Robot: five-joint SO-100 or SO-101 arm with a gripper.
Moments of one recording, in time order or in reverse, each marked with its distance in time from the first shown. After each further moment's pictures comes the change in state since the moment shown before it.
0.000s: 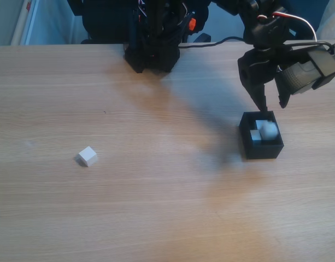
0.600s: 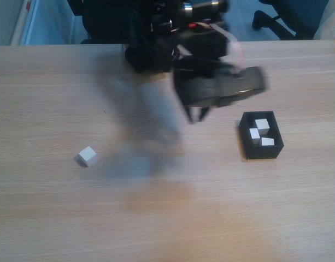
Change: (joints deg) arm 28.6 19.2 21.9 2.4 -14.5
